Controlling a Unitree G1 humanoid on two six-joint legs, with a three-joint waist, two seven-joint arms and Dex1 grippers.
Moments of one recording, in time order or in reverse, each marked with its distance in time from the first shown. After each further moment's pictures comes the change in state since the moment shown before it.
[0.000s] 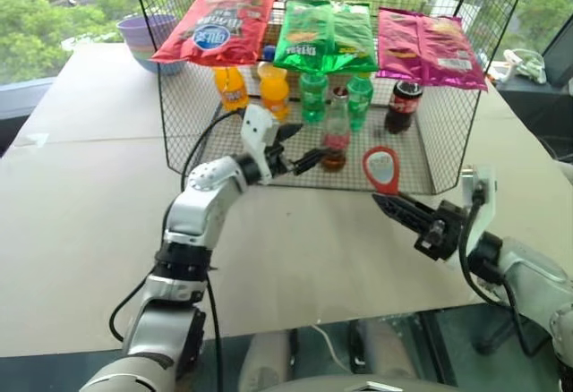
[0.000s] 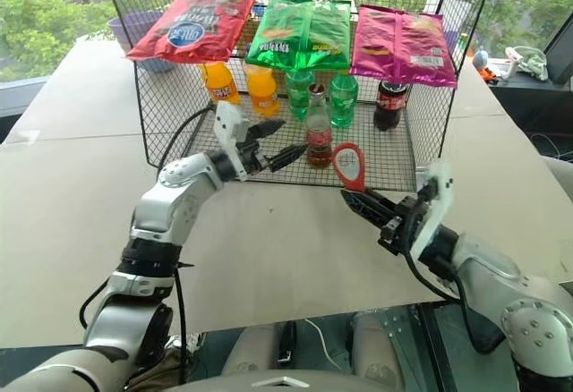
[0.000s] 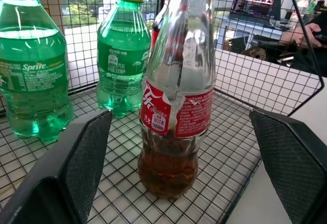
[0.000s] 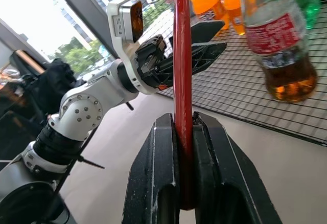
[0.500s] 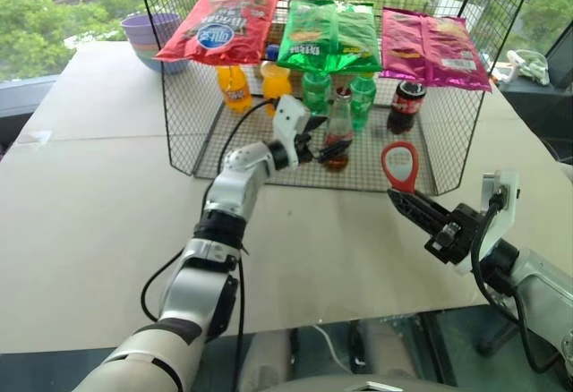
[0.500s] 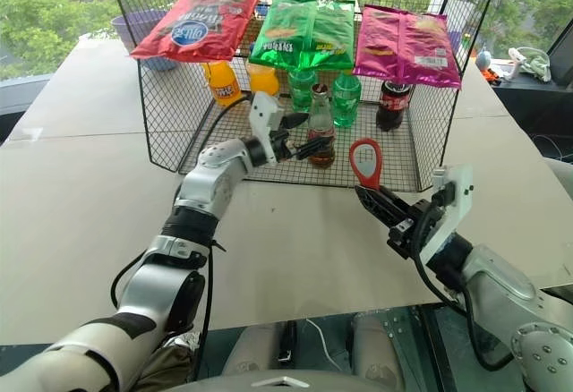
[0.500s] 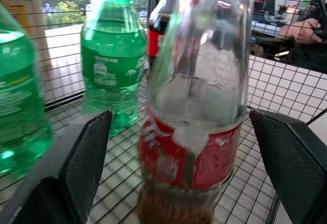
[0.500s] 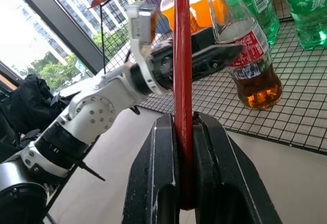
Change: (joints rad) left arm -0.219 -0.131 -0.030 0.392 0.126 -0.178 -0.059; right arm 0.058 -0.020 -0.002 -0.075 0.009 -0.093 -0.091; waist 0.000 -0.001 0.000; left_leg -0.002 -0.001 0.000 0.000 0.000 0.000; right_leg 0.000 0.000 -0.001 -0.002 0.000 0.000
